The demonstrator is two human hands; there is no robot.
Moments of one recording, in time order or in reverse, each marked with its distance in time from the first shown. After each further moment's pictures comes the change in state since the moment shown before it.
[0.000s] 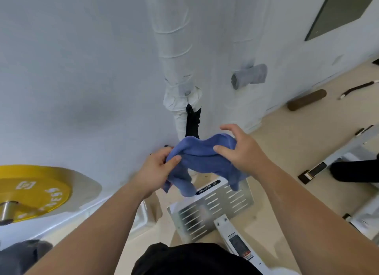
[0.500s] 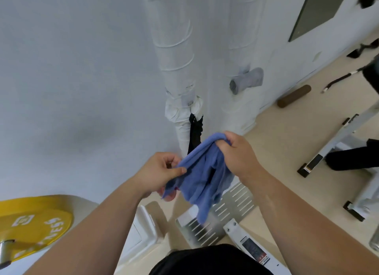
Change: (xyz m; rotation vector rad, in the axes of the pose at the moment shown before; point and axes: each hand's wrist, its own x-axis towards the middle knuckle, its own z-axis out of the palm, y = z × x) left_hand 0.038 0.005 -0.064 0.050 -0.222 -0.034; right_hand 0.021 -0.049 0.057 0.233 0.201 0.072
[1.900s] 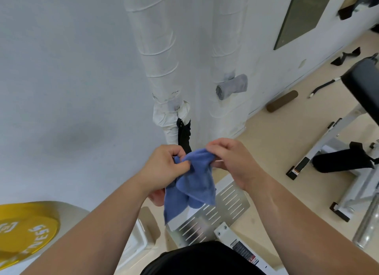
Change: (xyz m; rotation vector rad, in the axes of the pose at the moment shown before) left_hand 0.000 0.053 0.045 0.154 0.113 0.245; right_hand -0.019 -0.006 -0.040 0.352 -0.113 0.230
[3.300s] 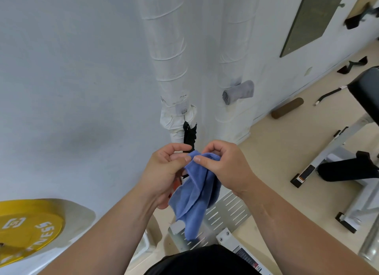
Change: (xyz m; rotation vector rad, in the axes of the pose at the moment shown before) left_hand -0.027 0.018 0.001 -0.817 0.154 -0.256; right_hand -0.023 -0.015 0.030 -0.160 -0.076 -0.333
